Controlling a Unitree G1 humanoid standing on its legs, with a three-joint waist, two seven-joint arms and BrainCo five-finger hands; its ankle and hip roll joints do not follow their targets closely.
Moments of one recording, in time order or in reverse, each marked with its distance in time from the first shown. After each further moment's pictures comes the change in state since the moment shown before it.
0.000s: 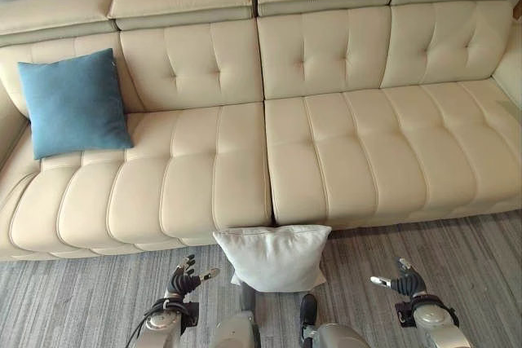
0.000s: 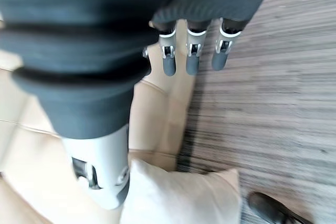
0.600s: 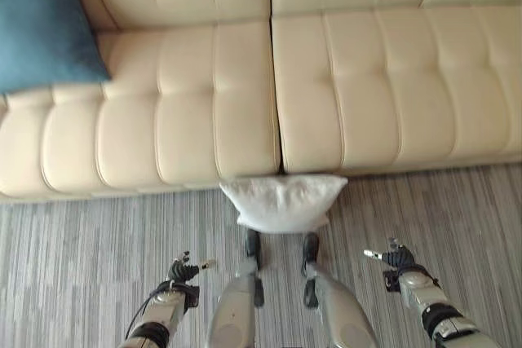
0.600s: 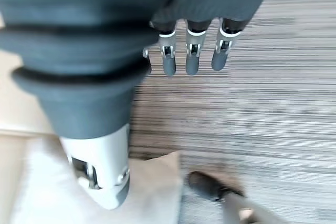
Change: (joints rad) left arm -0.426 0.042 -0.071 0.519 -0.092 -0.045 0.100; right arm -0.487 0.039 0.037 0.450 0.191 -0.021 -0.084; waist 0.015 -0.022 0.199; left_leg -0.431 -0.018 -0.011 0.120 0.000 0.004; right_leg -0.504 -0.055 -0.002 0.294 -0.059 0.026
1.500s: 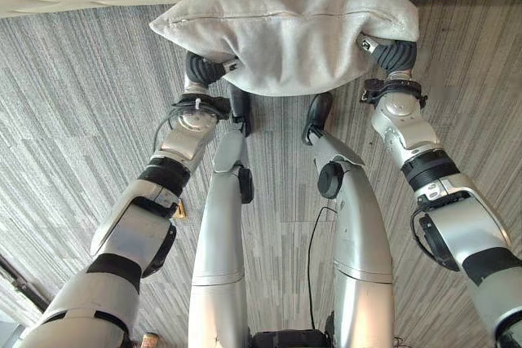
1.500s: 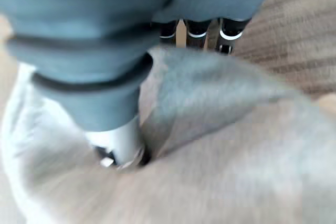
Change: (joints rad) left arm -0.728 0.081 -0.263 -0.352 -0.156 -0.112 0.237; right arm -0.676 -0.026 0.123 -0.324 0.217 -0.205 -0.240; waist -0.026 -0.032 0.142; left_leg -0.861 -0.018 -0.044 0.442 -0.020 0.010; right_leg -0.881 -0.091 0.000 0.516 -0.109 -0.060
